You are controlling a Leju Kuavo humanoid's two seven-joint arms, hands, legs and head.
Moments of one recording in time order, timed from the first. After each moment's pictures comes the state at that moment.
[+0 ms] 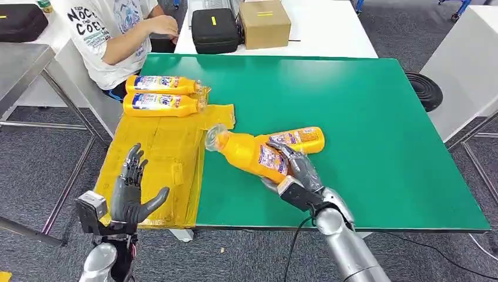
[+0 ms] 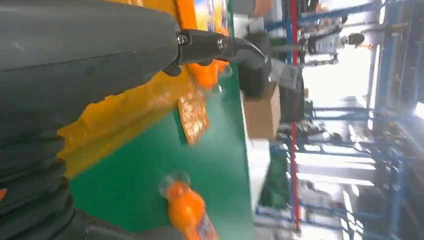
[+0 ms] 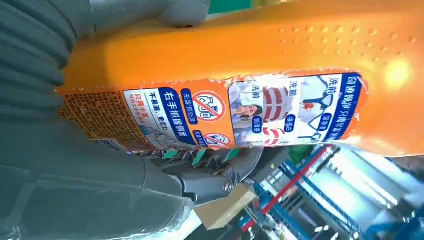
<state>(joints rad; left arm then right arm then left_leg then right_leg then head) -0.03 -0.09 -0.10 -1.39 0.03 -0.19 -0.50 -0.27 0.01 0.30 -1.19 0.50 -0.02 -0.61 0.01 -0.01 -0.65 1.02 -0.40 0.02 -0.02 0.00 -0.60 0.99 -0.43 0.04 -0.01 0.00</state>
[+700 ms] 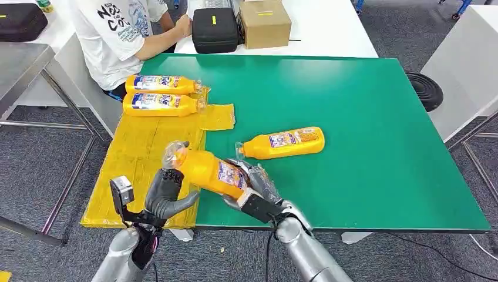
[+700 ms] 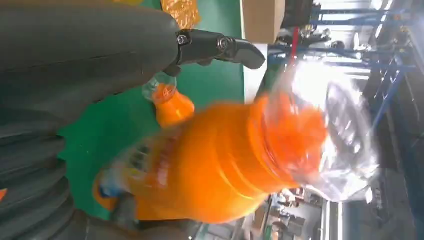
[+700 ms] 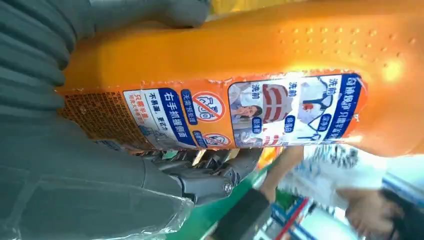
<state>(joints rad) -0.17 -0.10 -0.24 -1.19 0.17 -0.42 -0.48 -0.33 0.20 0.39 -0.91 0.51 -0.05 -0.68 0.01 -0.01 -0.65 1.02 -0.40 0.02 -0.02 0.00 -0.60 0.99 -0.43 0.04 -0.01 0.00</state>
